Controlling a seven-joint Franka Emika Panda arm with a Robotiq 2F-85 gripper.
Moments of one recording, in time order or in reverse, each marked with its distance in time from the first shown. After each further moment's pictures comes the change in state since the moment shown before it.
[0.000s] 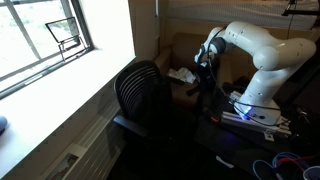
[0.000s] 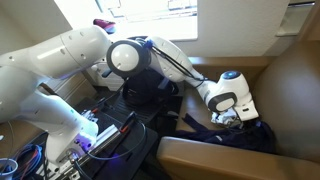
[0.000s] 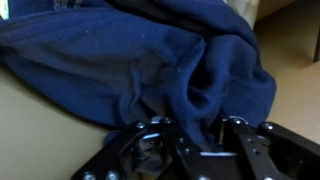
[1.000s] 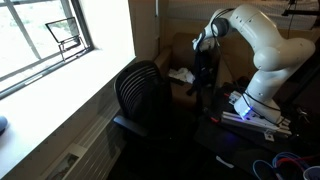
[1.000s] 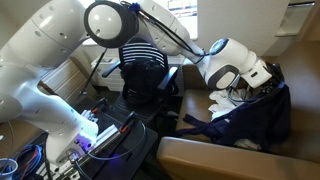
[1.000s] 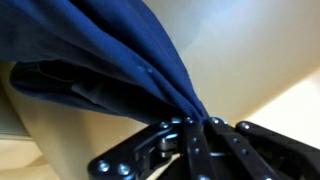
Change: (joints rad) arm 0.017 -0.319 0.103 -0.257 -0.019 0.532 -0.046
